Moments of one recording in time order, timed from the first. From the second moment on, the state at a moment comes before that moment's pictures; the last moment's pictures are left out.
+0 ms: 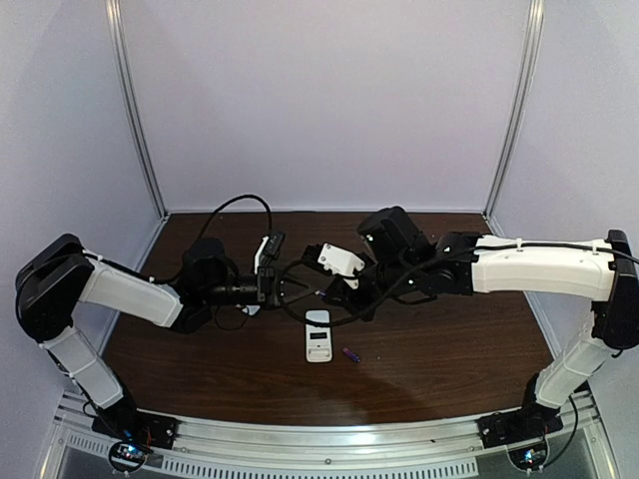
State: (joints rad) left arm -0.76 1.63 0.65 0.93 0.75 -0.96; right arm 1.01 1.57 1.23 -0.36 -0.09 -0.24
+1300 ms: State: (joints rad) left arm -0.69 1.73 0.66 0.46 0.56 -0.85; right arm 1.11 1.88 1.43 -0.78 0.07 -0.35
